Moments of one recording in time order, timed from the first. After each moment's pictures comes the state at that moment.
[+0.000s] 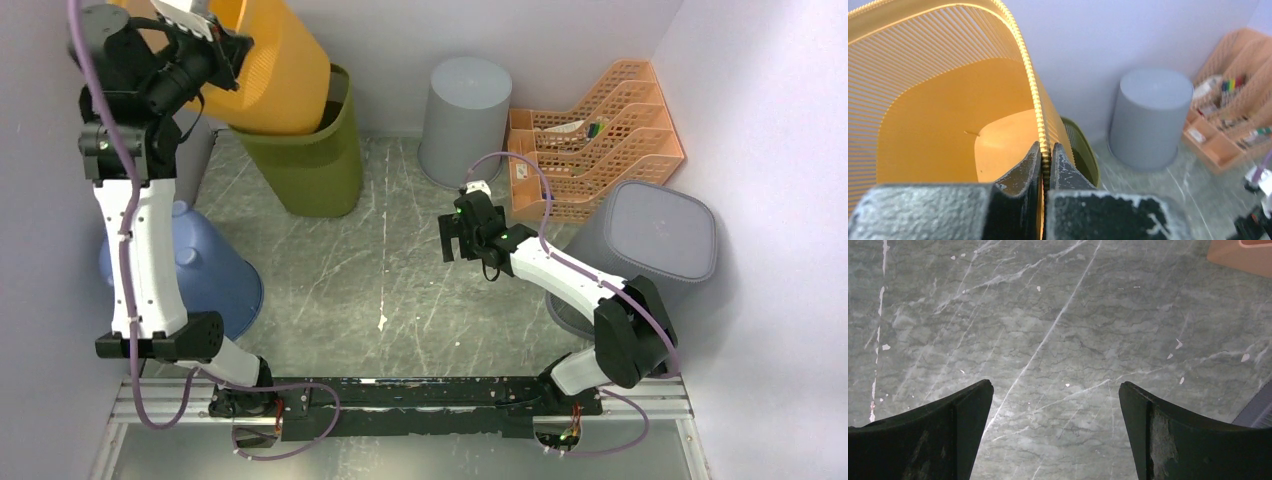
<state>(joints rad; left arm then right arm) -0.02 1.54 2.25 -0.69 0.41 0.11 0.61 1.45 0.96 -0.37 0.29 0.29</state>
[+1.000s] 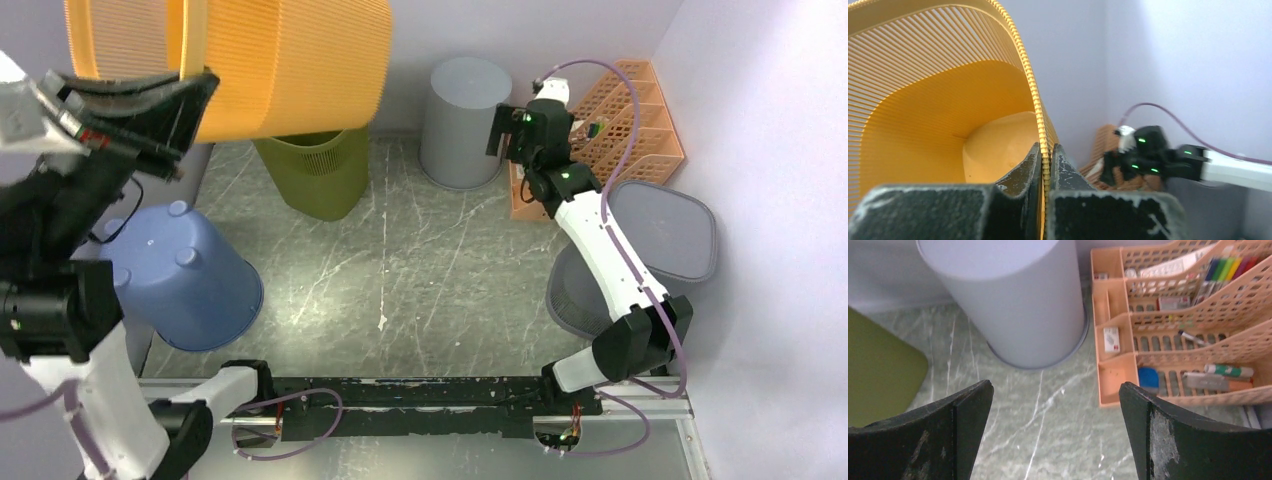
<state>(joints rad) -0.02 1.13 2.15 -0.43 0.60 -0.24 0.35 1.45 1.46 -0.39 0.35 0.21</state>
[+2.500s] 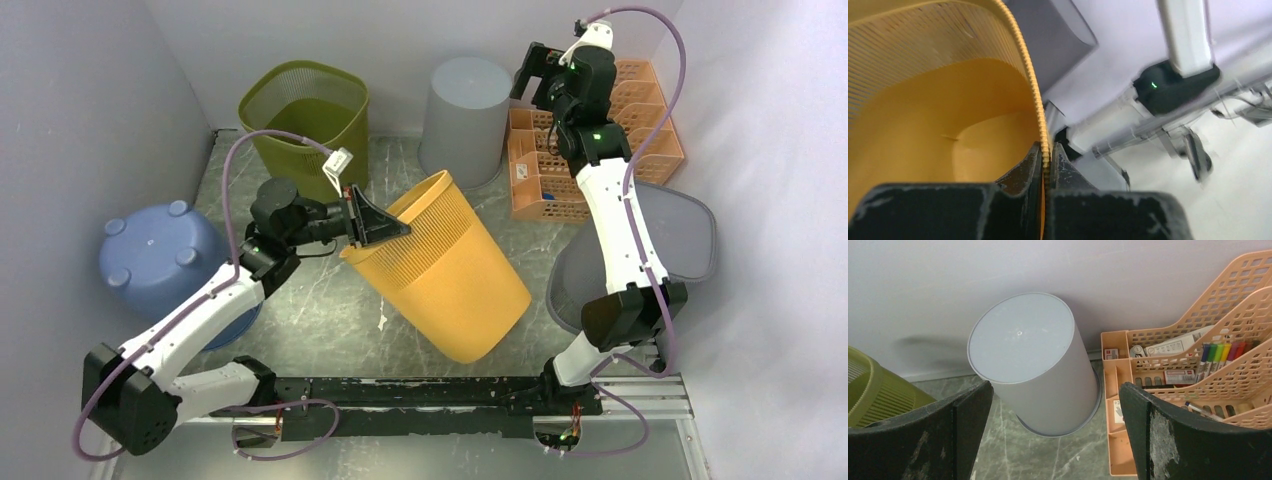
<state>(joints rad) -0.55 1.09 0.92 0.27 0.78 -0.83 0.17 1.62 1.88 -0.39 0.15 0.22</state>
